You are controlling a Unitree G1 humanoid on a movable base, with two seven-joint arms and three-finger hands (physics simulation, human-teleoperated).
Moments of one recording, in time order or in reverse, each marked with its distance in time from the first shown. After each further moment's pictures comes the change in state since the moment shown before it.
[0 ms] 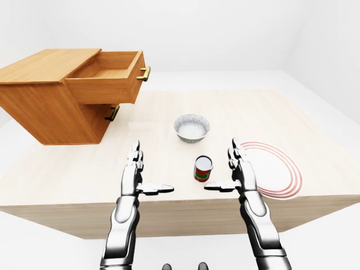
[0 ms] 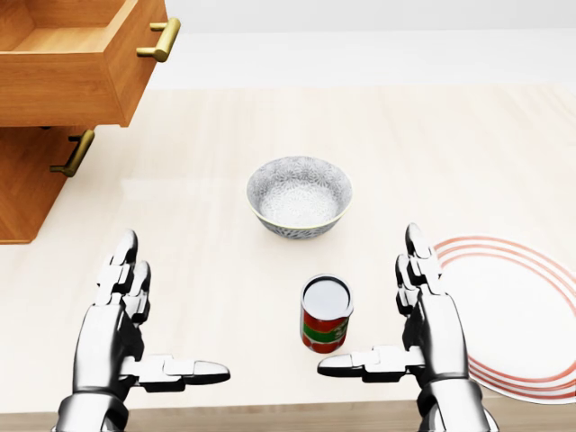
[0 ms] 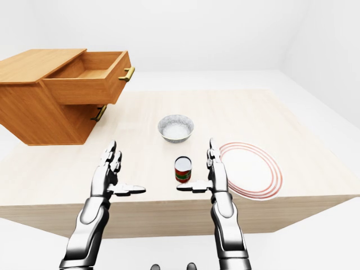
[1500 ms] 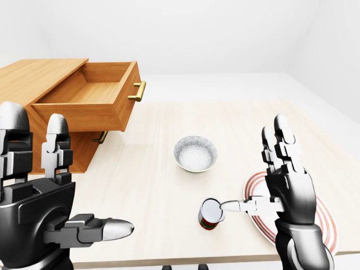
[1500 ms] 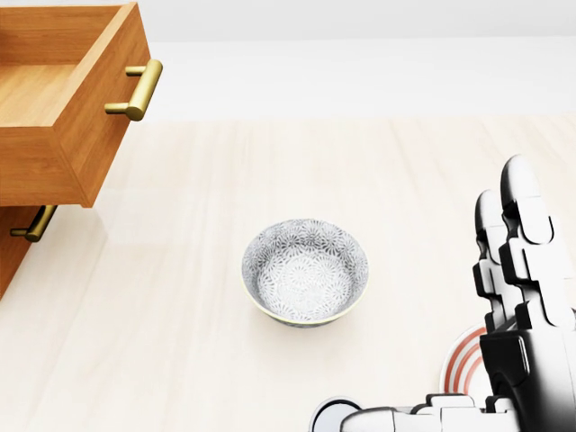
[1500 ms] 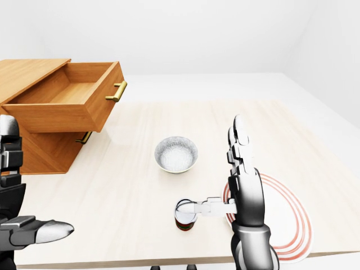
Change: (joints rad) left arm 0.268 -0.094 0.378 -0.979 -0.328 0.061 -0.289; right arm 0.342 -0.001 0.064 -0.861 -0.157 0.077 0.038
